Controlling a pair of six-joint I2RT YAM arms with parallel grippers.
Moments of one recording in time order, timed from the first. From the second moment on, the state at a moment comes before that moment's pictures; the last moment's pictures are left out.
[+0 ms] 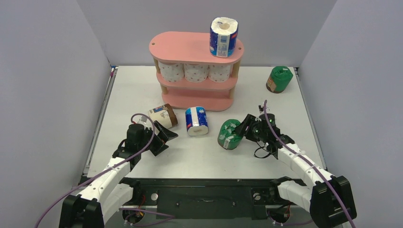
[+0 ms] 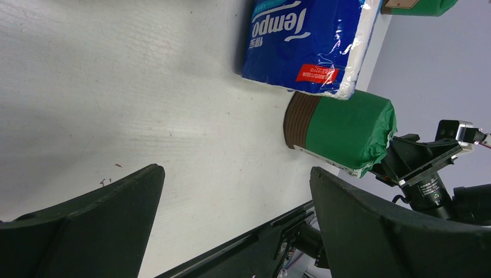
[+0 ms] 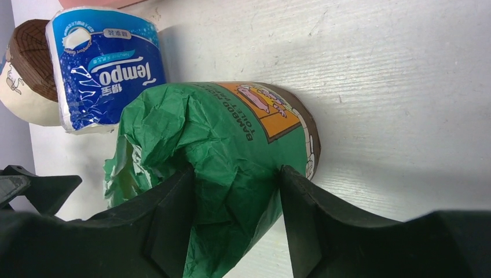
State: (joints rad) left arm -0.25 0.89 0.35 -0.11 0.35 -1.07; right arm 0.32 1.05 0.52 -0.14 -0.17 0.68
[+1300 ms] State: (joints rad) left arm -0.25 0.87 0.35 -0.12 0.35 -1.06; right arm 0.38 1.02 0.65 -0.39 -0.05 0.69
